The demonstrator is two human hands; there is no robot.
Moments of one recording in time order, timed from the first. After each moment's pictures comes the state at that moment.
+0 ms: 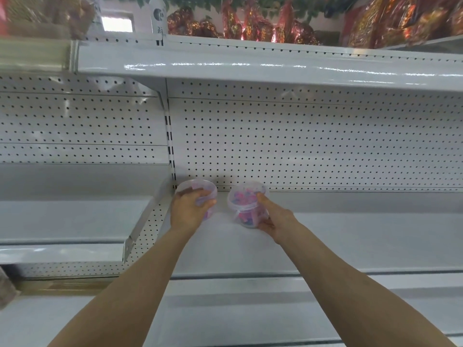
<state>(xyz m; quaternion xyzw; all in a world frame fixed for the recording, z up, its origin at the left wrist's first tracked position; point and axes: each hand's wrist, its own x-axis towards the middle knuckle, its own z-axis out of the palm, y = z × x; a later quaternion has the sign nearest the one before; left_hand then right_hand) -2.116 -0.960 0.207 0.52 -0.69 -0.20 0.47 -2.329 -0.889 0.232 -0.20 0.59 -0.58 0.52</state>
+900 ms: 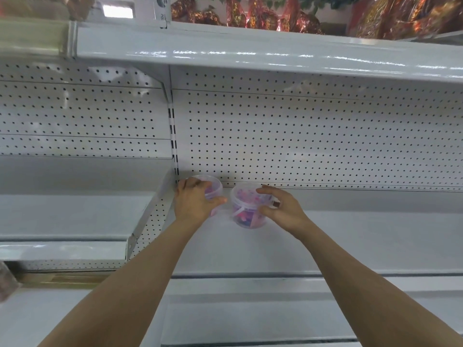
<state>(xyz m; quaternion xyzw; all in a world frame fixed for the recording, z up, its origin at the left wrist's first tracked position) -2.120 -0.967 0.221 0.60 -0.73 -0.03 0.32 -2.351 -0.897 0.223 -0.61 0.60 -0.45 0.27</state>
